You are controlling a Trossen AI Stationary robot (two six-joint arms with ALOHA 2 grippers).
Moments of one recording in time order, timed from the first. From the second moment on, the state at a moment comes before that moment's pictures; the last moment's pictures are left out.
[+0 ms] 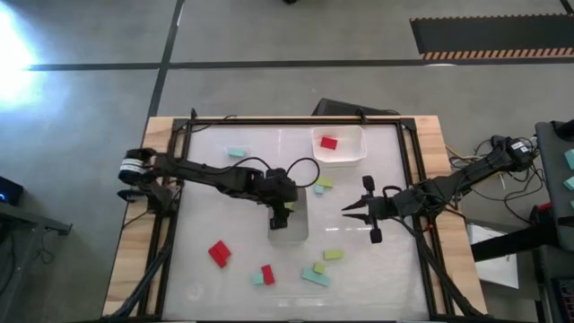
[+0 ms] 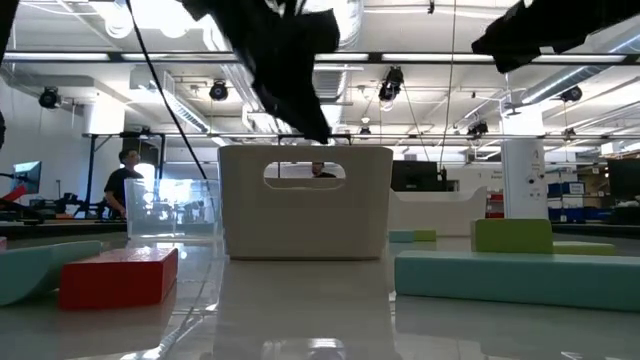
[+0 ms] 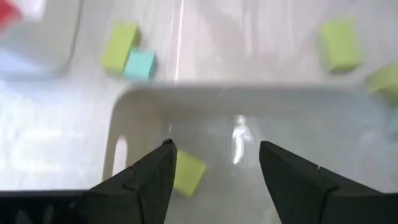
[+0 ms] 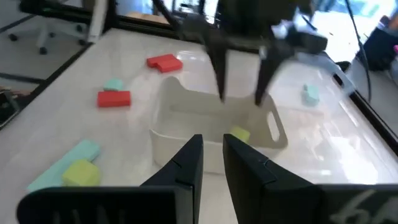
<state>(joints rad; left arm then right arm) -0.07 1.69 1.27 -0.46 -0.09 -0.09 0.40 0.89 0.51 0.01 0.33 -0.01</state>
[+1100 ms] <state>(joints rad) -0.21 1.20 0.77 0.40 -0.29 0.38 0.25 1.12 0.50 -0.06 0.54 0.63</state>
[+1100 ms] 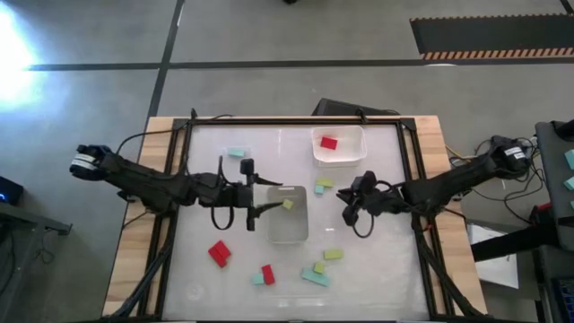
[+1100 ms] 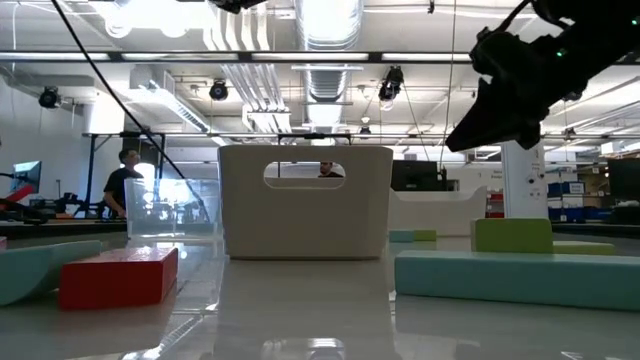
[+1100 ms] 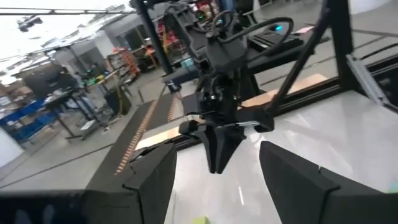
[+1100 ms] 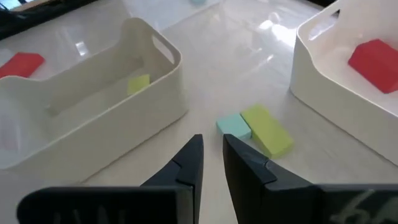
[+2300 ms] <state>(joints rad) -0.21 1.19 0.72 0.42 -0.38 0.40 0.18 1.16 0.54 -0.07 0.26 0.52</state>
